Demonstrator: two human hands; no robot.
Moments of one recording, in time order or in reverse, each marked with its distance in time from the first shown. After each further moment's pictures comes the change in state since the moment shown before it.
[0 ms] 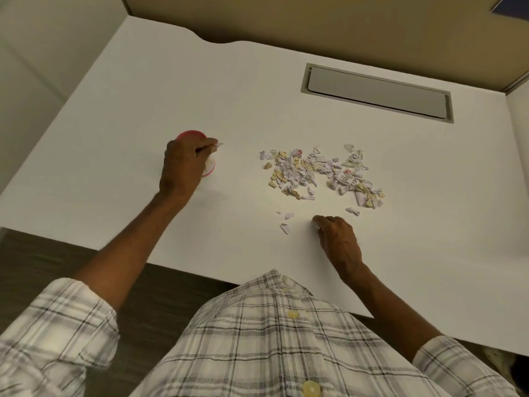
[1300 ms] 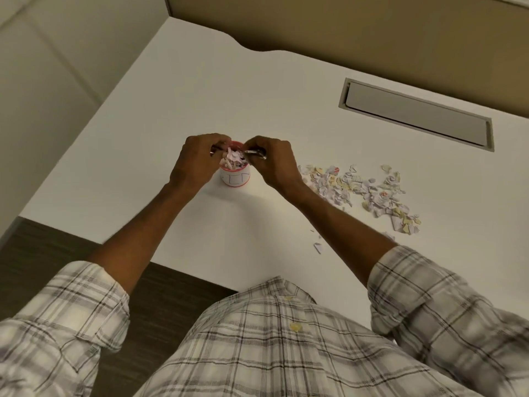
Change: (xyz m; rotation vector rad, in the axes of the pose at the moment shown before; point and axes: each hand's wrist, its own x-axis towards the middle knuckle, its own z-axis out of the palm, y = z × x) left_hand 0.044 -0.059 -0.044 0.102 -0.116 -0.045; right_hand 0.193 -0.225 -0.043 0.589 0.090 -0.225
